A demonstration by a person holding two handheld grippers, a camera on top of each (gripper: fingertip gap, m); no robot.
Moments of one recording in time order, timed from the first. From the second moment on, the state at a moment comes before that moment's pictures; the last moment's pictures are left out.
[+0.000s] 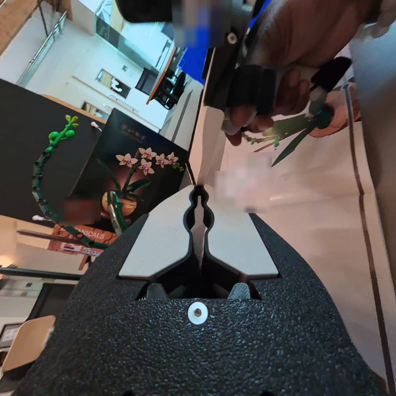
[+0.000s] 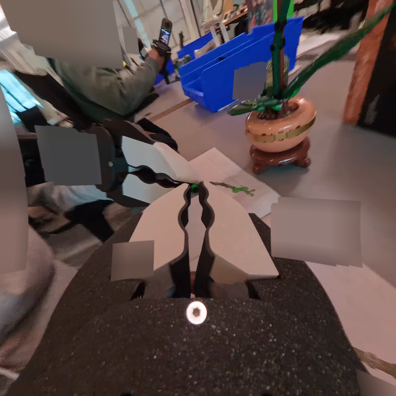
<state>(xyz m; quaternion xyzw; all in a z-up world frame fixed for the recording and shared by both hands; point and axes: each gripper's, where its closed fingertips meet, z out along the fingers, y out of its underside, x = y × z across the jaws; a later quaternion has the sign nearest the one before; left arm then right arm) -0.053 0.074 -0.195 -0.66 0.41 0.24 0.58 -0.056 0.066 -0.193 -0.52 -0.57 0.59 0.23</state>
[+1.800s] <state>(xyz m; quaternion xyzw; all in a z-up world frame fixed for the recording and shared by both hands) -0.031 0.054 -0.179 -0.69 0.25 -0.27 0.62 -0.041 0.051 -0.169 -0.40 -0.66 0.55 0.33</state>
